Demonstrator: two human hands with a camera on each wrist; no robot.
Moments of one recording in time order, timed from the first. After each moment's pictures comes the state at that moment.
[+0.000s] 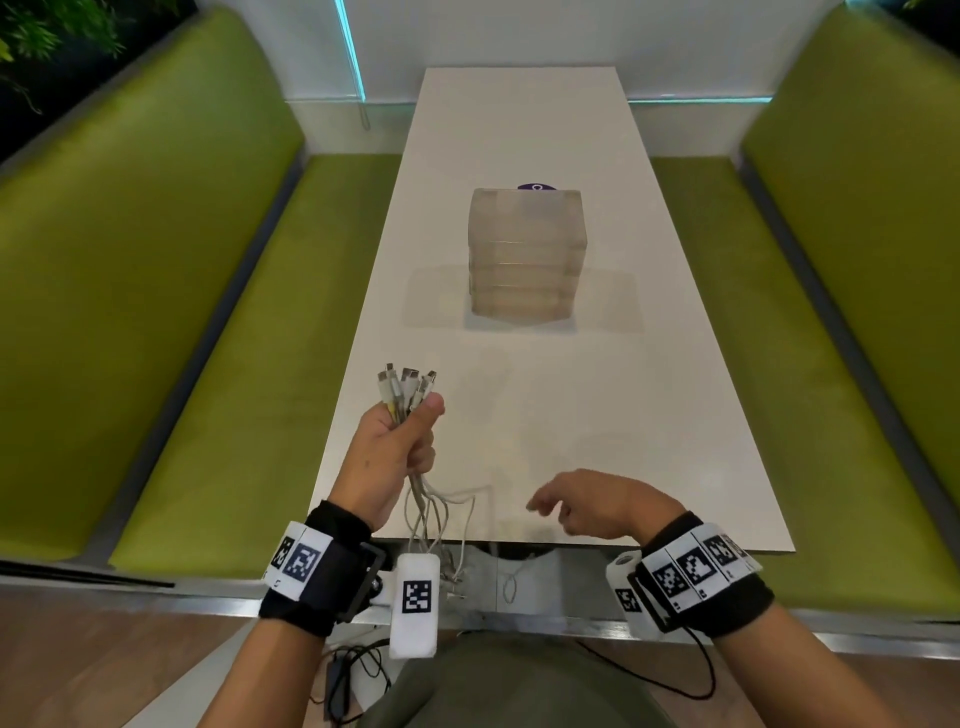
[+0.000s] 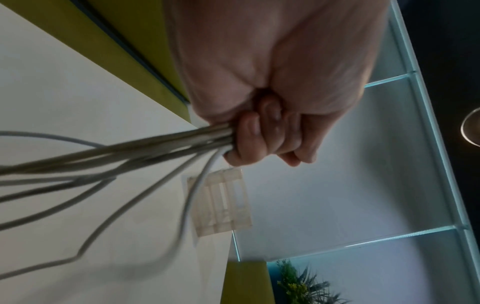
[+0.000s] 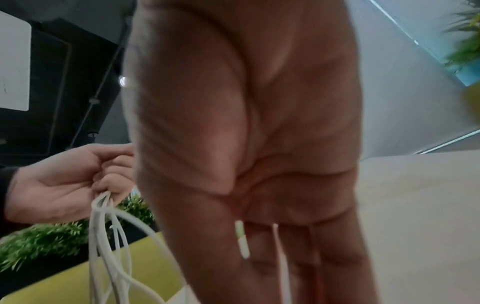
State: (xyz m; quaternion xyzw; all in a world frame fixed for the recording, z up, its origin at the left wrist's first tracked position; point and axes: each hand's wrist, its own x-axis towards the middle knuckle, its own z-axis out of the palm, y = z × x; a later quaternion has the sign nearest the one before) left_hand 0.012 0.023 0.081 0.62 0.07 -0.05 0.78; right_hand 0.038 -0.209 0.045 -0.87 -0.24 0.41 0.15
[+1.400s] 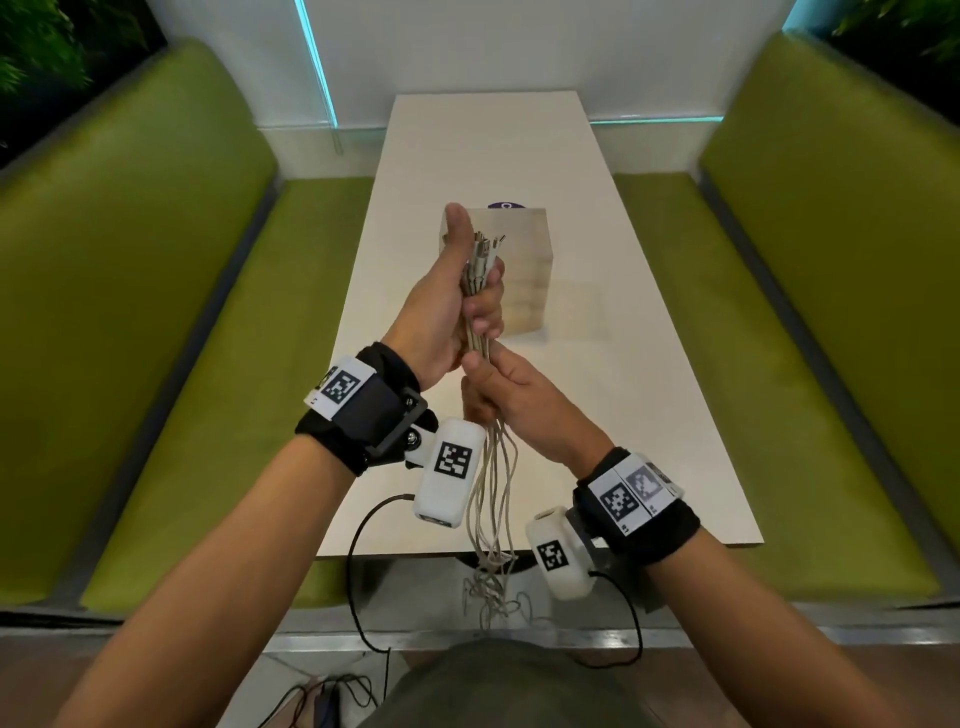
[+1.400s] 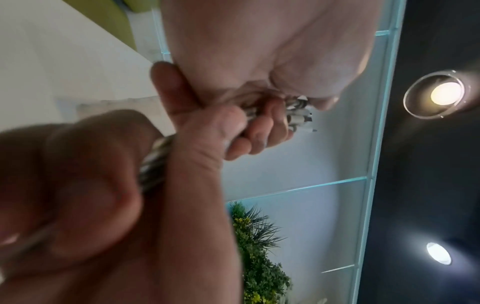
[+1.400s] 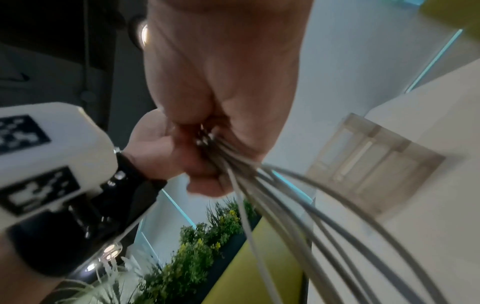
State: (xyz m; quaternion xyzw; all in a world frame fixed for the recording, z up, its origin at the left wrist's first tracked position) left_hand 0.101 -0.046 0.192 0.59 -0.04 -0.16 0.79; right_hand 0.058 -0.158 0.134 -0.66 -0.18 0.19 0.70
